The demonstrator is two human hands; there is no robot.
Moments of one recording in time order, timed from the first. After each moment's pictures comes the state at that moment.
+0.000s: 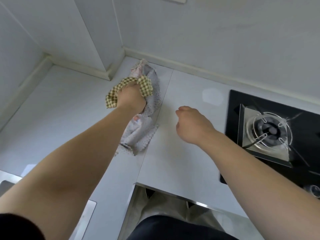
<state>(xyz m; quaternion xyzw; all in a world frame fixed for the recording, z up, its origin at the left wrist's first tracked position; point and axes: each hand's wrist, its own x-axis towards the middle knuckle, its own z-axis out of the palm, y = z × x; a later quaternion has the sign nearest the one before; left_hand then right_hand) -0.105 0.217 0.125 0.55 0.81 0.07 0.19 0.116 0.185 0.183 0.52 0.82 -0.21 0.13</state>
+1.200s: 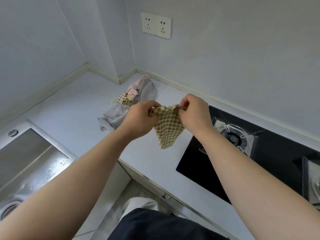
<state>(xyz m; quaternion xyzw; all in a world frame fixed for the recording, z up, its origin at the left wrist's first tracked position) 0.135 0.042 0.258 0.56 0.75 0.32 0.16 0.295 0.150 0.250 0.46 0.79 -0.29 -0.28</state>
